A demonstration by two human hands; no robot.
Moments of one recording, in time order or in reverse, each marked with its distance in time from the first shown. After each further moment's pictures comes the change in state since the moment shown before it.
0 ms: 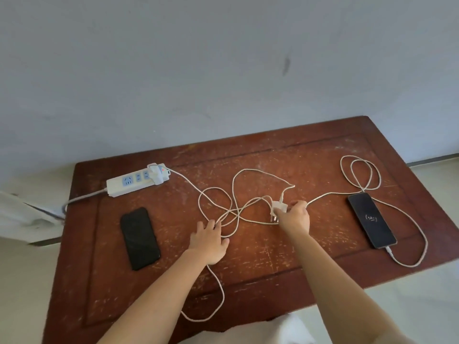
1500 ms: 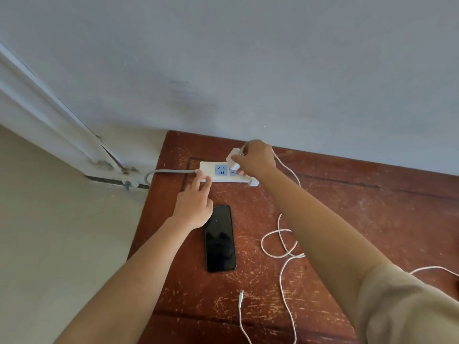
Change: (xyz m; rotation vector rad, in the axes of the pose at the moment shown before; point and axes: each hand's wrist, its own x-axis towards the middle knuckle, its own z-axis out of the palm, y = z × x) left_hand 0.010 -0.273 -0.051 -0.213 0.361 -0.226; right_hand -0.112 -0.322 0.230 -0.334 -0.453 -0.606
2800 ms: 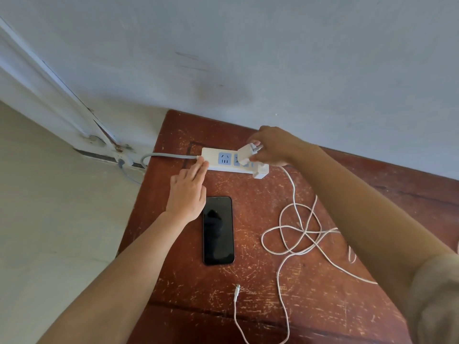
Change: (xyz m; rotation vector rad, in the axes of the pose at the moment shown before) left_hand -0.001 -0.019 0.022 -0.146 0.257 0.037; right_hand 0.034 0.012 -0.035 -0.691 -0.324 -0.419
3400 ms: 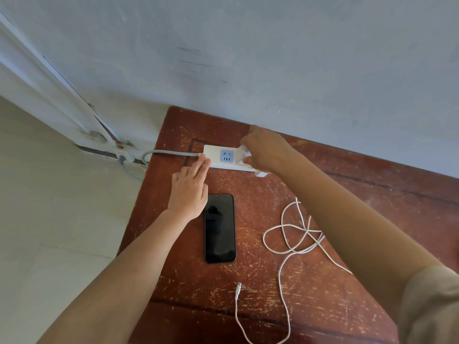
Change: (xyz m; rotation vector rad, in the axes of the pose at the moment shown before) left_hand -0.001 0.002 0.000 -0.014 0.001 -0.006; right_hand -0.005 -0.038 0.013 -0.225 0.085 -0.034
